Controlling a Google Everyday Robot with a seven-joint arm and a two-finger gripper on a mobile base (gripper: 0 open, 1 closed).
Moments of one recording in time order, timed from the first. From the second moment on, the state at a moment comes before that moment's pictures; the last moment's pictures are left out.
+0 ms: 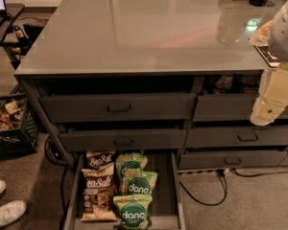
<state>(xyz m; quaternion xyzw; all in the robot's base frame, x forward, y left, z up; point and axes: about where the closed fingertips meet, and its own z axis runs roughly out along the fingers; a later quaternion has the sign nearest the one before) 0.438 -0.217 0.976 -0.60 0.78 -0.03 0.16</state>
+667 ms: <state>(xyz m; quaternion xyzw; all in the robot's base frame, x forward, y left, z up) 0.429 -0.201 0.955 -0.60 0.78 -0.01 0.15</state>
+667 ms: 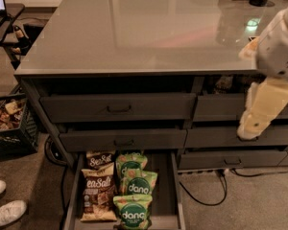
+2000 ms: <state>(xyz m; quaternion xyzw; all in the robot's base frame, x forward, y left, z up) 0.423 -0.136 0.846 -0.60 0.79 0.09 0.11</state>
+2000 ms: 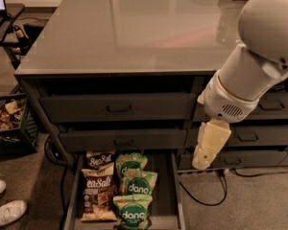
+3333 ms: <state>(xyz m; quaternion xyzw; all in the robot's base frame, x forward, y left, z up) 0.410 -0.074 0.744 -0.59 0.80 0.07 0.11</state>
